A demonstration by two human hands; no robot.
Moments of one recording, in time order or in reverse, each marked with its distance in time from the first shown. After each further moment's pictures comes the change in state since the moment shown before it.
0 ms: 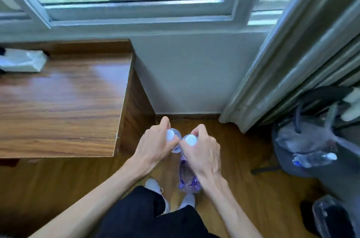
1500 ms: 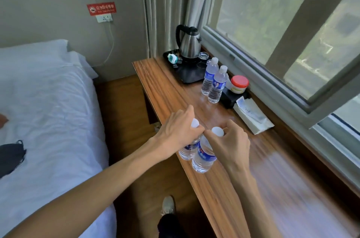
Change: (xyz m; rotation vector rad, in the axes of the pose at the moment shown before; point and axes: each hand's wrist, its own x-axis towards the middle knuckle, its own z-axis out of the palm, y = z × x) left_hand -0.114 -0.436 -0.418 -0.077 0.595 -0.702; right_hand -0.016 -0.570 0.321 0.047 -0.434 -0.799
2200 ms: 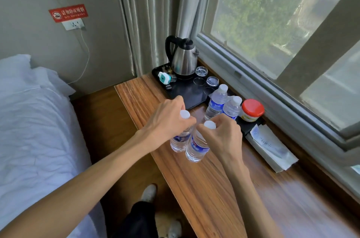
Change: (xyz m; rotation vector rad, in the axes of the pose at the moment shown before) left_hand 0.235 -0.099 -0.052 -0.038 -0.034 0.012; right_hand 0.201 -0.070 0.105 0.065 0.000 0.148
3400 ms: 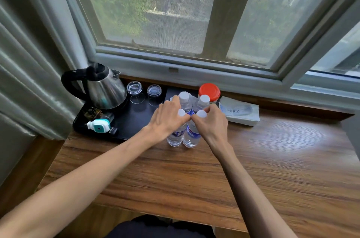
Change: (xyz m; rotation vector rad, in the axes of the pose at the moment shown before) left_hand 0.207 -0.003 0.080 0.061 -0.435 0.635; right_hand 0.117 0.010 0.065 -0.088 0.535 0.609
